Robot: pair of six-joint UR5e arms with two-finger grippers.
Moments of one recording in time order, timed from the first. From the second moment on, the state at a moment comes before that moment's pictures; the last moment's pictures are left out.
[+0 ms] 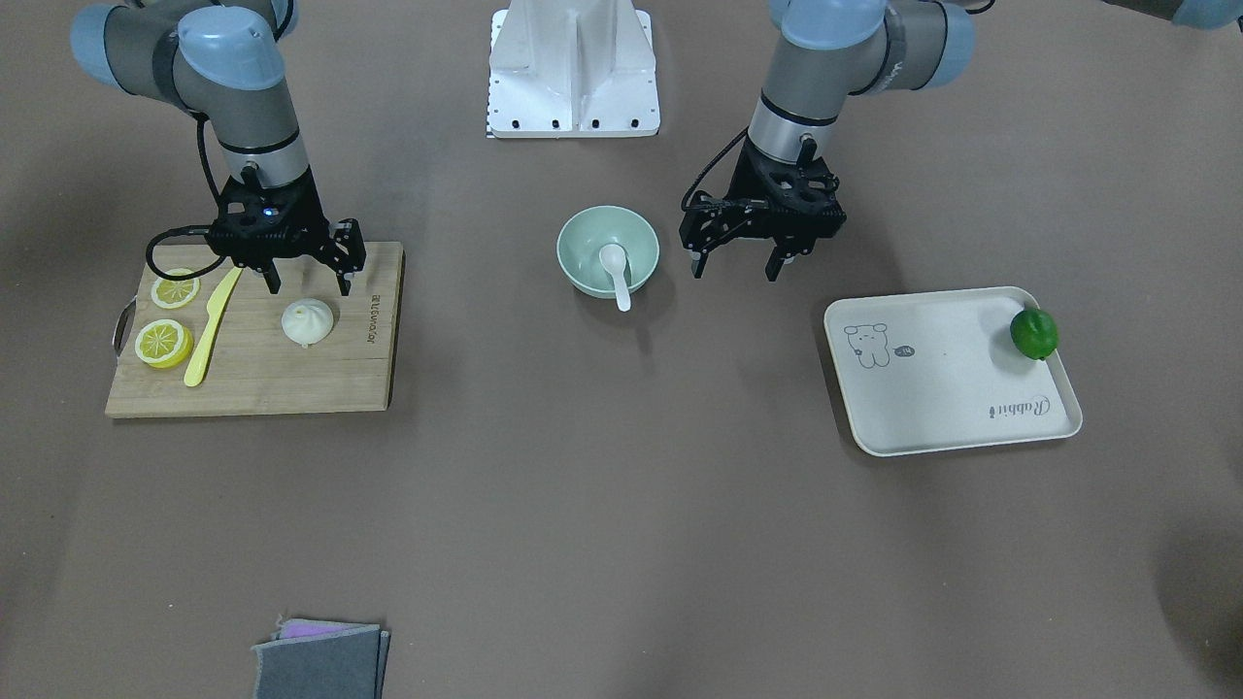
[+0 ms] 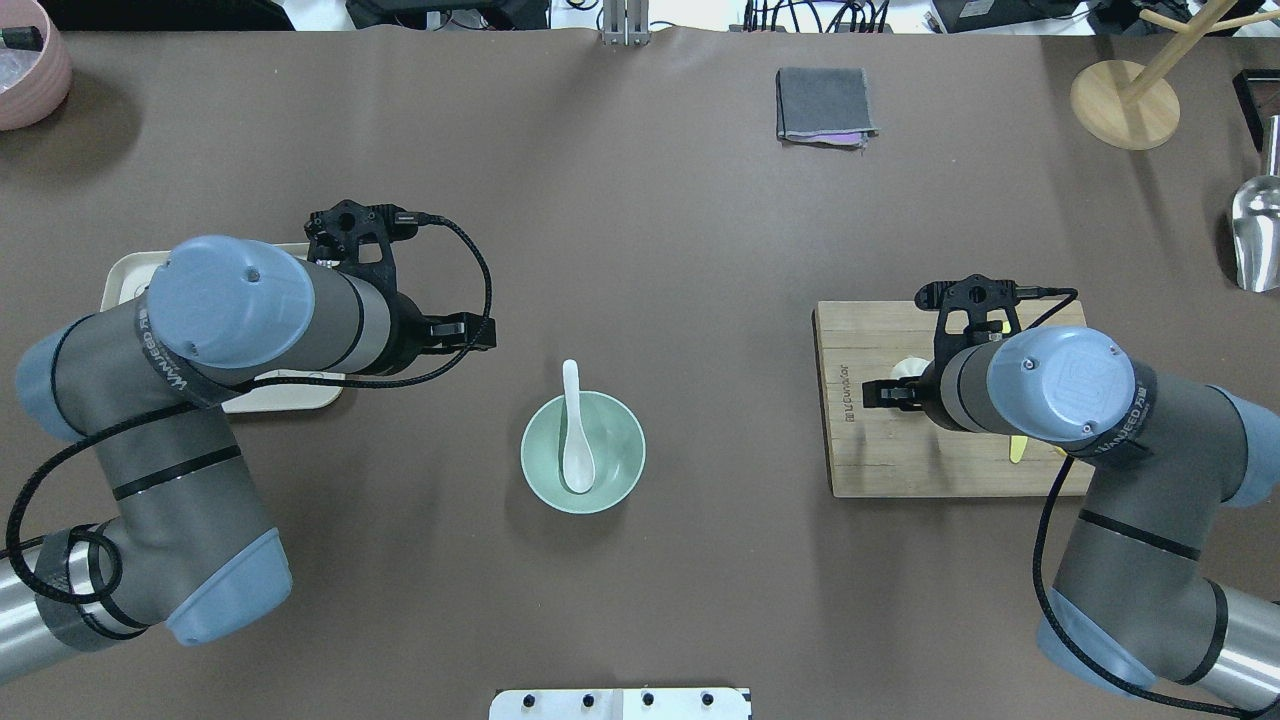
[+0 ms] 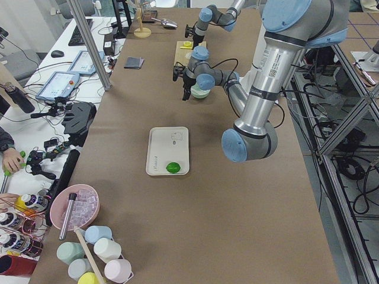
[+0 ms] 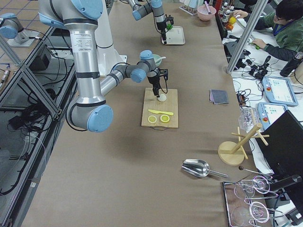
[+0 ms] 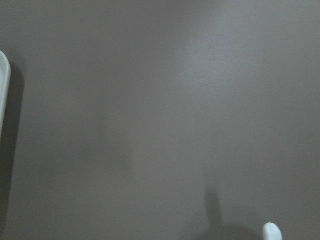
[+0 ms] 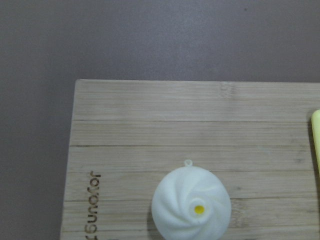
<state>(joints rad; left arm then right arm) -0.57 -1.98 -1.92 -1.79 -1.73 -1.26 0.51 -1.44 1.96 -1.38 1.62 1.19</state>
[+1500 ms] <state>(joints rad) -0.57 -1.97 -1.91 -1.79 -1.73 -1.26 0.53 -1.35 1.98 -1.49 1.57 1.20</state>
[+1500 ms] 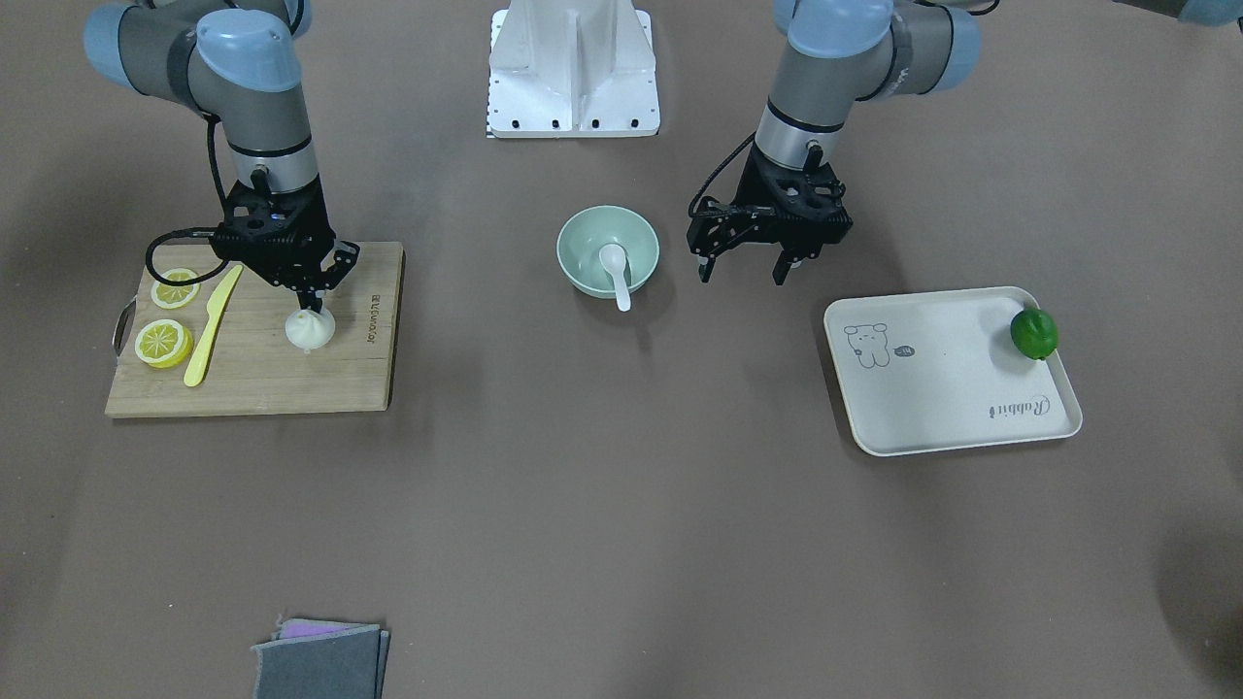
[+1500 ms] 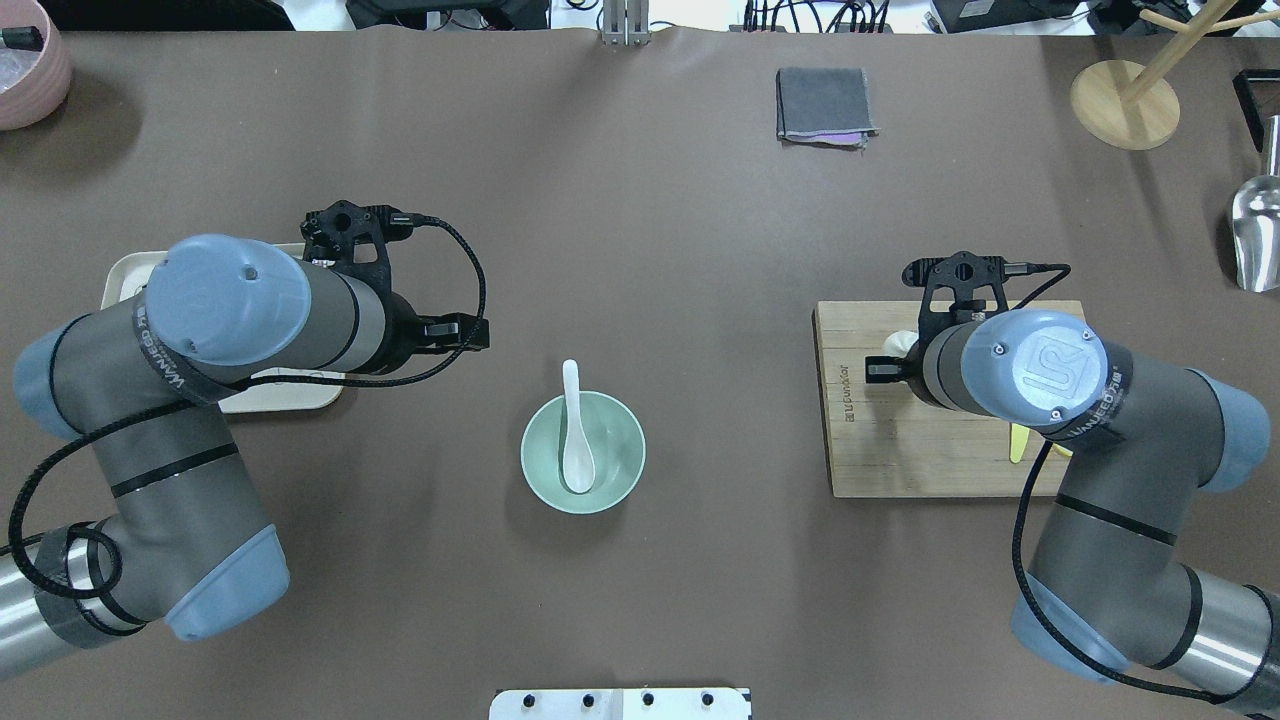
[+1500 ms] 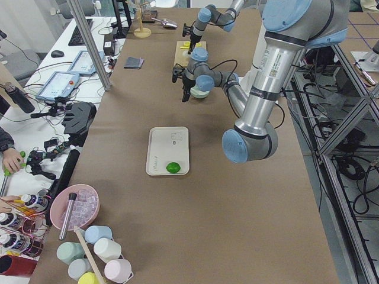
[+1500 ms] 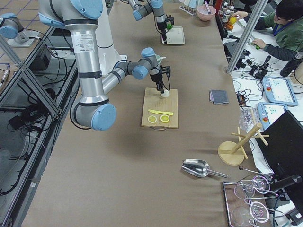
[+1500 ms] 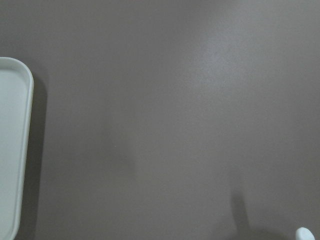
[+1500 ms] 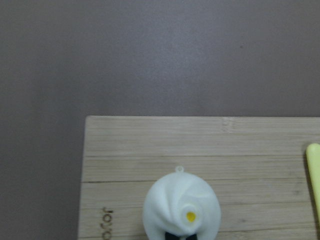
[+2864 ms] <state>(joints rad) -0.69 -1.97 -1.82 -1.81 -1.85 -1.05 0.23 -0.71 1.81 -1.89 1.46 1.51</state>
